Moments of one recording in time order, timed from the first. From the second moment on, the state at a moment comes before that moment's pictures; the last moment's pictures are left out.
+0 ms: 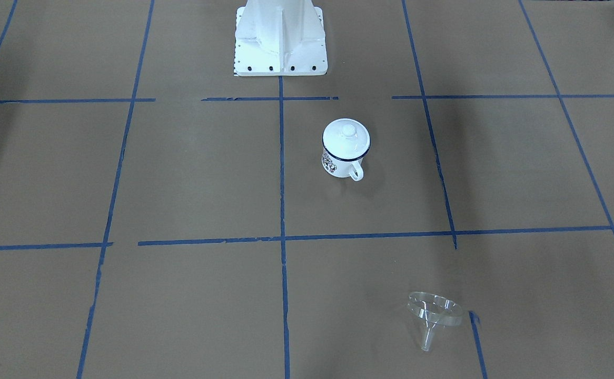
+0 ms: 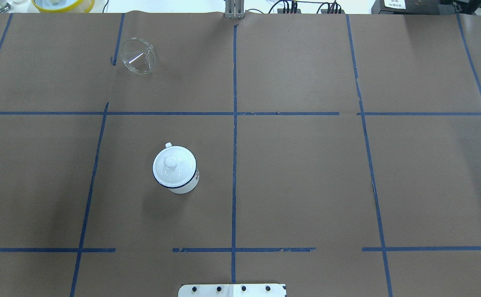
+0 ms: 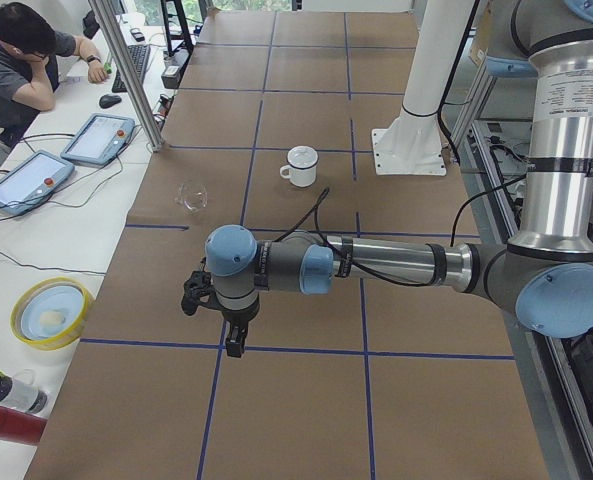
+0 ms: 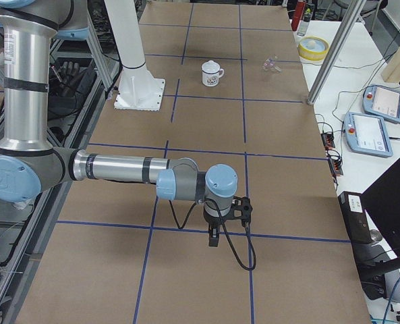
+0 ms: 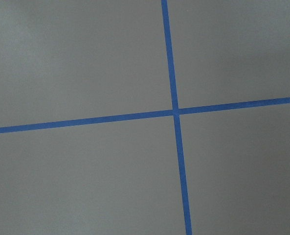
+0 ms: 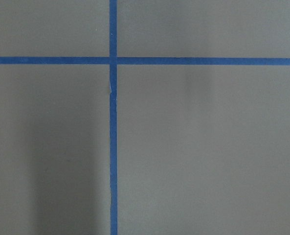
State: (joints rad) left arm -1.60 -1.58 -1.63 -1.58 -2.33 0.08; right arm 1.57 -1.68 1.66 -1.57 2.29 0.01
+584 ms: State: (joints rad) left arm -1.60 -1.58 -1.65 -1.59 -2.33 0.07; right arm 1.57 -1.68 1.66 -1.57 2.29 0.01
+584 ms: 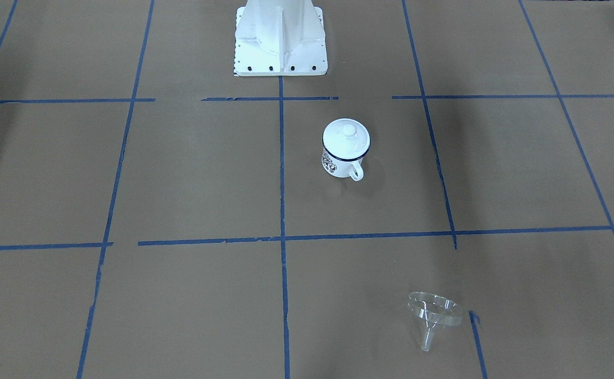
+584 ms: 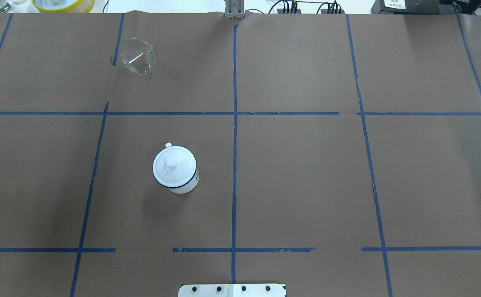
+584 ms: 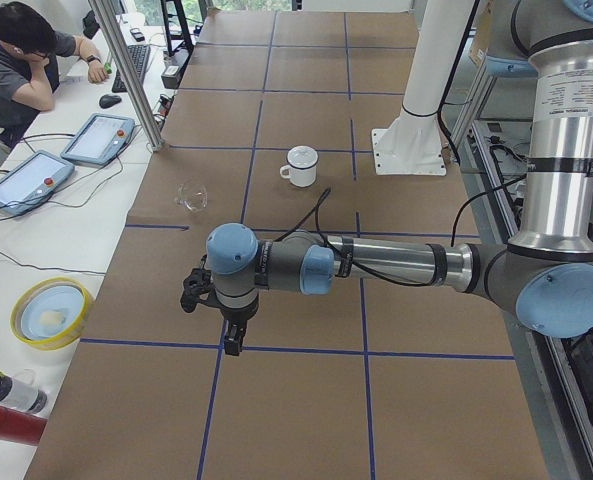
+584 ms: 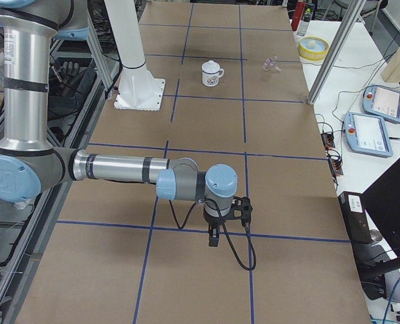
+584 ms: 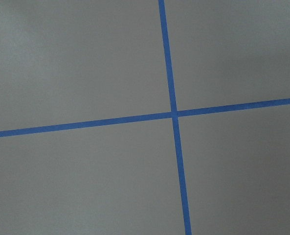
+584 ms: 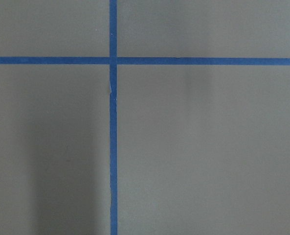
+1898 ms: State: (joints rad) left arm -1.27 -1.73 -1.81 -2.01 -2.31 -0.86; right arm 1.57 -1.68 1.66 -1.57 2.29 0.01
